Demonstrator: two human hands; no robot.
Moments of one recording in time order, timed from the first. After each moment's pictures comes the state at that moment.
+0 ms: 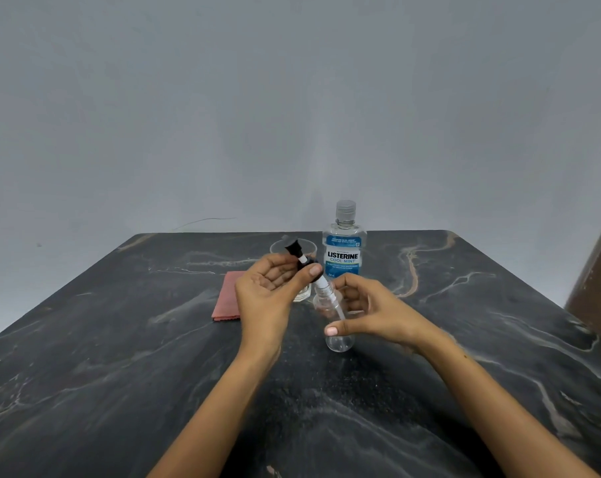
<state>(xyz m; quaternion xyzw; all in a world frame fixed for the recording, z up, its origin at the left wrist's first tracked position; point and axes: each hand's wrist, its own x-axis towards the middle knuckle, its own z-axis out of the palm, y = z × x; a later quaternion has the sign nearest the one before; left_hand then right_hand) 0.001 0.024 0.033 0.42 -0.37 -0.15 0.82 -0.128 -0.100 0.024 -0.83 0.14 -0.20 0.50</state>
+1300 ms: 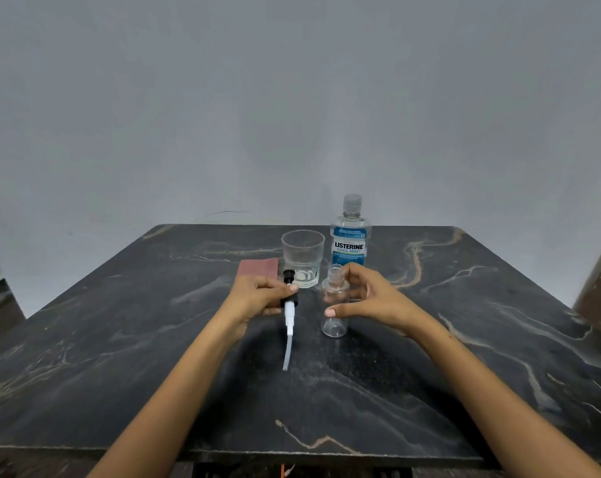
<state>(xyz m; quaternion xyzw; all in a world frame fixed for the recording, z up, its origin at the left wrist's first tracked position) 0.048 0.049 0.017 0.66 -0.31 -0.31 0.61 -0.127 -0.093 0.017 -0.80 0.13 -0.21 0.55</state>
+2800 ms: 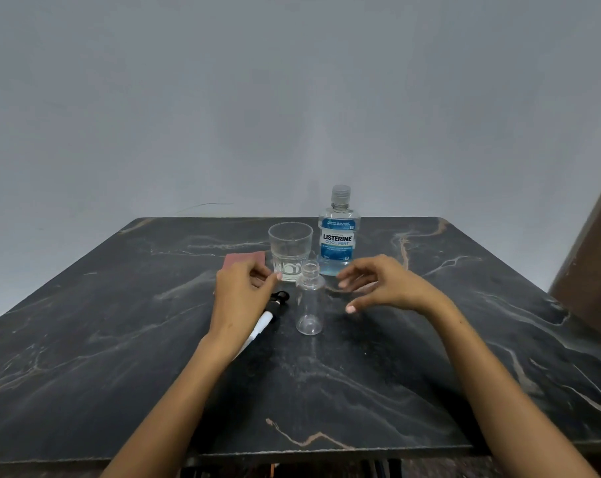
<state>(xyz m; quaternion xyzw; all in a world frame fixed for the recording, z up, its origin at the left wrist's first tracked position) 0.032 0.052 0.012 0.73 -0.42 0.04 0.54 -0.150 -0.116 0.041 -0.89 0.20 -0.14 0.37</state>
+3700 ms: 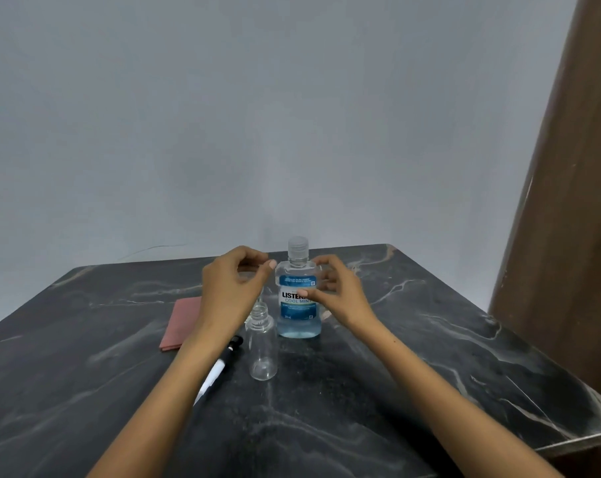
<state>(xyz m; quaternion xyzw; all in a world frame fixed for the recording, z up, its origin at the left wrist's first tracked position) -0.006 0.016 0.085 0.65 -0.50 0.04 0.58 -0.134 -0.129 0.033 -0.76 0.22 -0.44 0.42</state>
